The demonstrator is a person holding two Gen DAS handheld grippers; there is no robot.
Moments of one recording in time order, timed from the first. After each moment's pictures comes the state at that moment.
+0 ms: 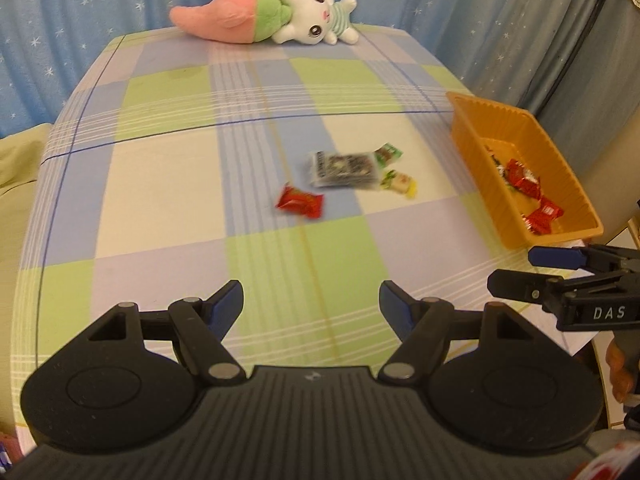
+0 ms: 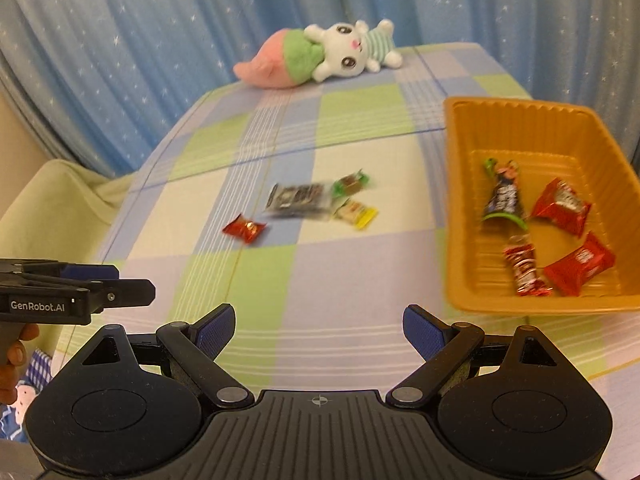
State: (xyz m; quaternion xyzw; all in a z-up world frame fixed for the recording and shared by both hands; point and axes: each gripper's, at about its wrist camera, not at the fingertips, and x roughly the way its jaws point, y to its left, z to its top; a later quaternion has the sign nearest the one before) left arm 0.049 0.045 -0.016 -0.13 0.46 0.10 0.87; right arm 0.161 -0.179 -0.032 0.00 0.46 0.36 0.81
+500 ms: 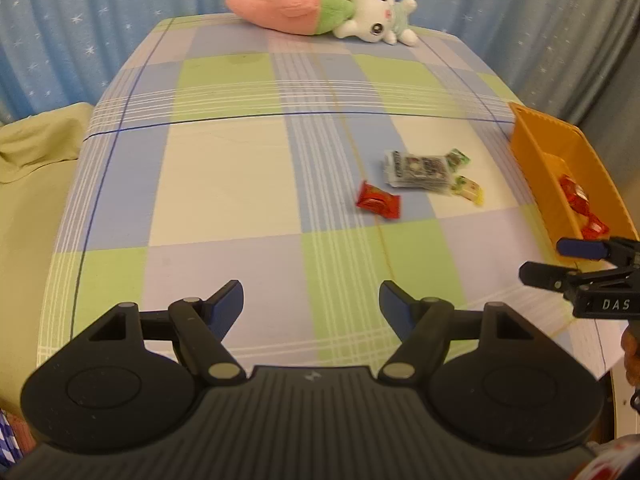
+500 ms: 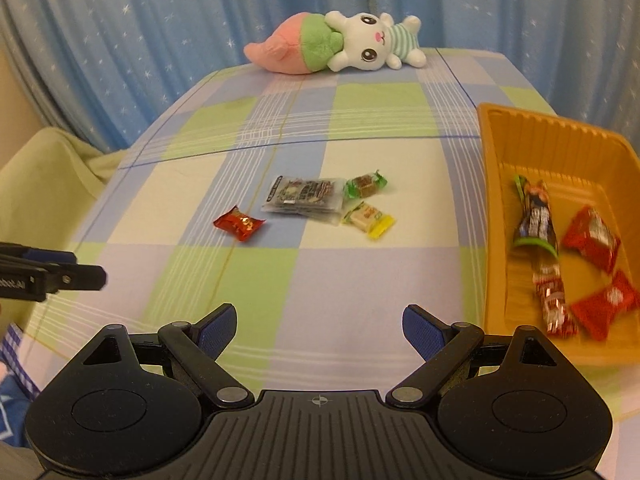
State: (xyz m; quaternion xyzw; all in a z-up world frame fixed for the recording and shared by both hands) left arm 0.040 0.092 -0.032 -0.14 0.46 0.15 0.86; right arm 0.183 -0.147 -0.057 -0.07 0.43 0.37 0.82
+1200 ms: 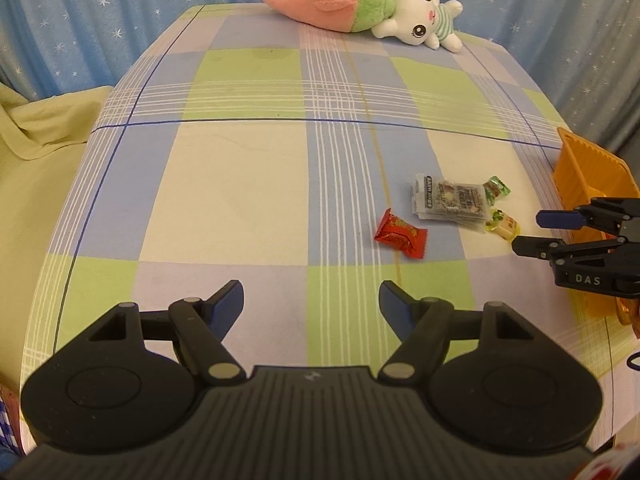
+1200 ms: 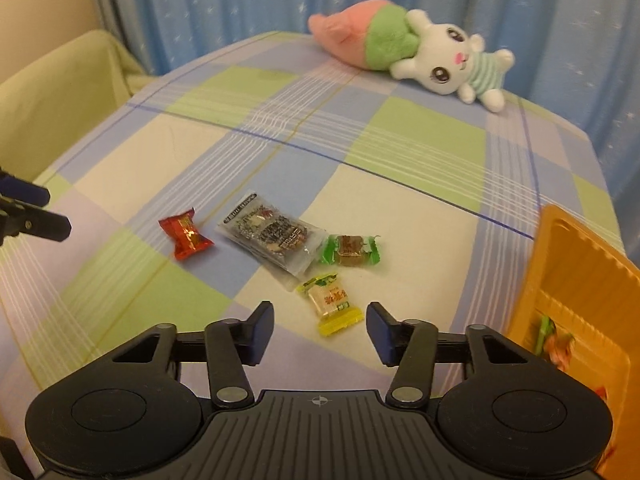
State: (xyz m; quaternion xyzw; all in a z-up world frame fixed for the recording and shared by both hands) left arm 0.091 0.094 -0.049 -0.16 0.47 0.22 0.84; right arm 0.277 -0.097 -0.091 -0.22 0.39 0.47 0.76
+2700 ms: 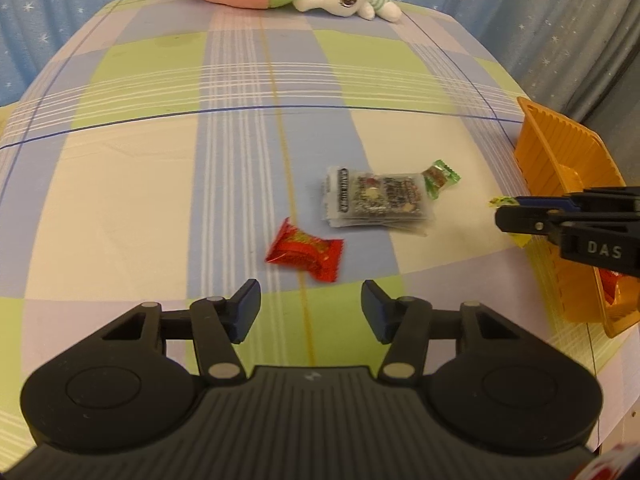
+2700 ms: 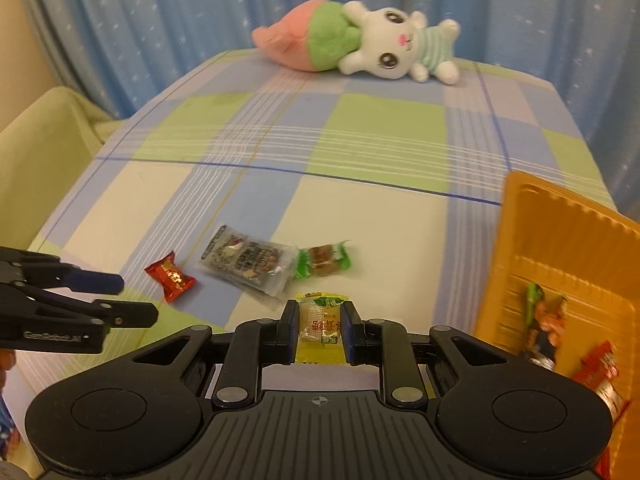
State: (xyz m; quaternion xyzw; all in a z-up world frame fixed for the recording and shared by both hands) left arm 0.158 0.063 -0.086 -0.16 0.48 0.13 0.85; right arm 0.293 -0.121 -0.071 -0.12 0.44 0.41 0.79
